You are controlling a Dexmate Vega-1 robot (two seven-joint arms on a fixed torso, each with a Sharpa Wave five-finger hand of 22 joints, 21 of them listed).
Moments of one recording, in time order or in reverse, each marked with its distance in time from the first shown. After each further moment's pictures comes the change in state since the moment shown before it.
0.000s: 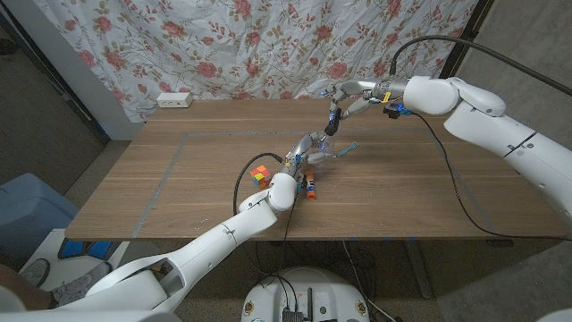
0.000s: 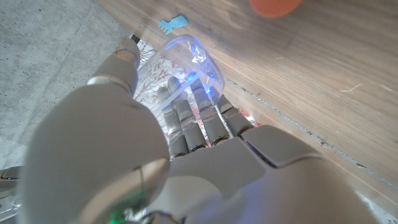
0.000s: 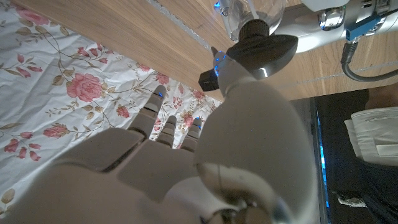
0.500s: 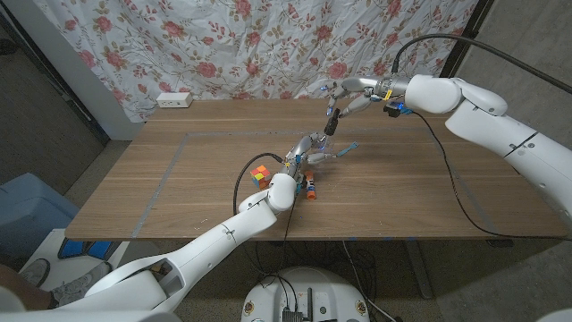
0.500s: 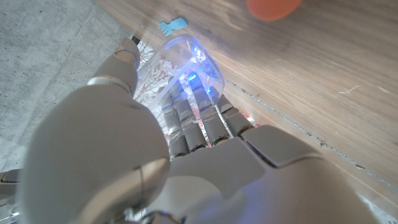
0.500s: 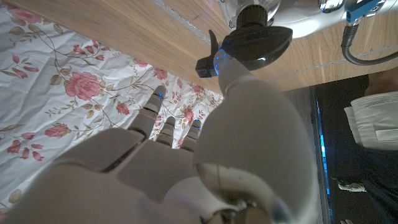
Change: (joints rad) left arm 0.001 0.003 0.000 -0.003 -0.002 0.002 -0.008; left_hand 0.000 0.000 0.000 0.000 0.000 0.003 0.004 -0.001 0.000 0.000 0.000 -0.008 0.000 -0.001 0.001 0.008 0.000 0.000 0.000 0.000 0.000; right arm -0.003 0.003 0.012 0.008 0.044 0.000 -0.016; right_hand 0.012 -0.012 -0.013 0.013 0.000 -0.119 0.001 -0.081 -0.045 -0.029 0.011 -0.003 0.000 -0.018 0.011 0.000 0.005 -0.019 0.019 0.000 0.000
